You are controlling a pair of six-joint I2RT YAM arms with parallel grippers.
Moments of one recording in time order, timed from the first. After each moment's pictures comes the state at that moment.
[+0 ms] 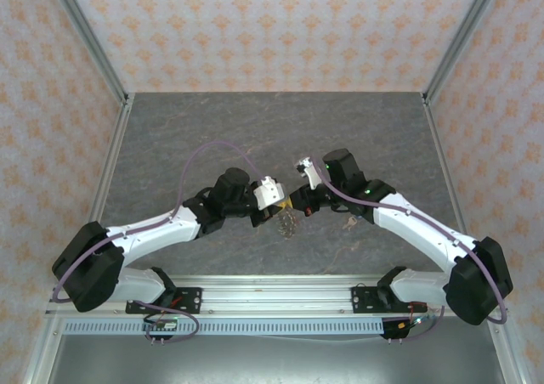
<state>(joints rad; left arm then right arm) -0.72 1.32 0.70 0.08 0.36 0.34 0.62 1.21 0.85 -0.39 -0.56 0.22</state>
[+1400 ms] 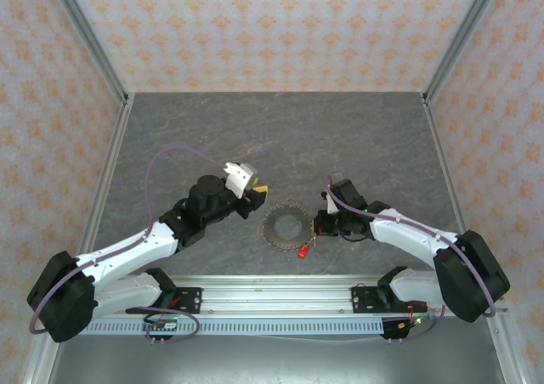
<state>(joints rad) -0.67 1.07 0.55 0.19 0.06 -0.10 0.57 1.24 0.54 -0.38 -0.29 0.58</state>
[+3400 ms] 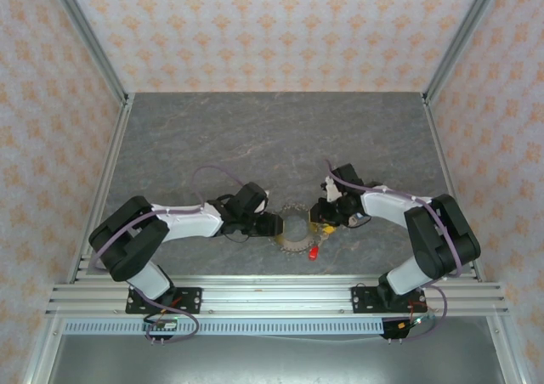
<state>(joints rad) -0.76 1.60 0.70 -0.08 0.29 -0.80 0.40 1.52 0.68 -0.39 -0.50 0.47</state>
